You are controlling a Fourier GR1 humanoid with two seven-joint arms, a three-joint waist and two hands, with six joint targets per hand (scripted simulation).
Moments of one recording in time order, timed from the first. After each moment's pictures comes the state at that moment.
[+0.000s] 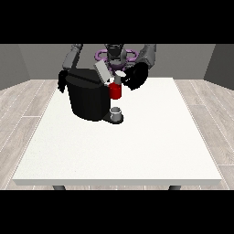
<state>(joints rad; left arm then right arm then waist) -1.12 0.36 0.24 -0.73 -0.48 -0.24 0.03 -0.34 -0.14 -0.10 -1.10 -0.09 0.13 -0.36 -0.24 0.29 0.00</state>
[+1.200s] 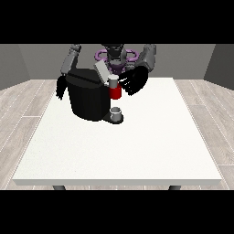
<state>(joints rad) -1.18 0.39 0.24 -0.72 -0.48 -0.21 -0.01 -0.45 -0.16 -0.15 -0.96 -0.09 0.14 -0.41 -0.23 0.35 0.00</state>
